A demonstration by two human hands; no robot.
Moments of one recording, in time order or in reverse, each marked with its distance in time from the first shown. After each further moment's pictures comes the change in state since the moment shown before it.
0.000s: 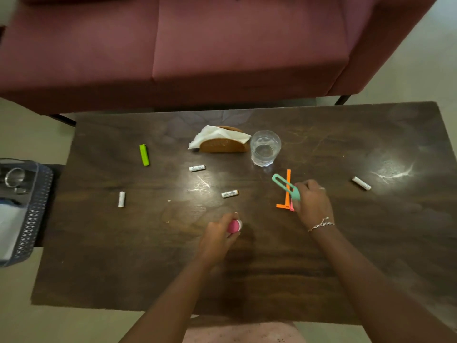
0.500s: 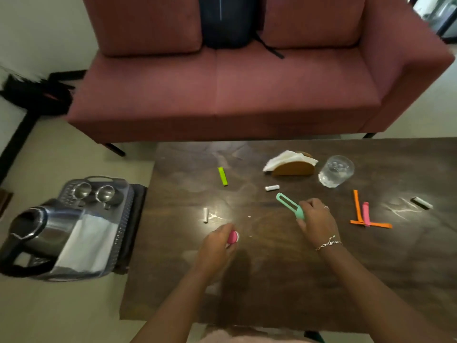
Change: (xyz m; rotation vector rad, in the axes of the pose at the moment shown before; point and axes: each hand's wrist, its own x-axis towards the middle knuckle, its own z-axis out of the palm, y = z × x) left_hand -0.062 -0.147 -0.206 0.134 0.038 0.102; right_hand -0.045 -0.247 0.029 -0.004 0.087 -0.033
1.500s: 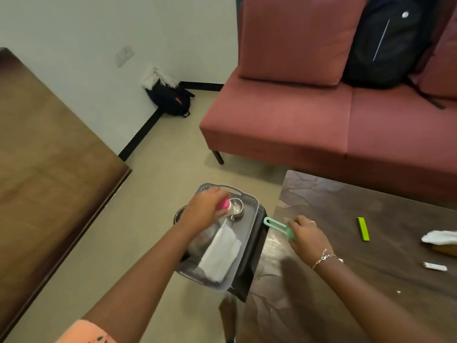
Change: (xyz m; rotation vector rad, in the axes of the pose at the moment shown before) left_hand -0.040 -0.243 -0.339 0.248 0.283 -0.086; right_hand 0.055 -0.376 0.118 -0.098 -0.301 -0.482
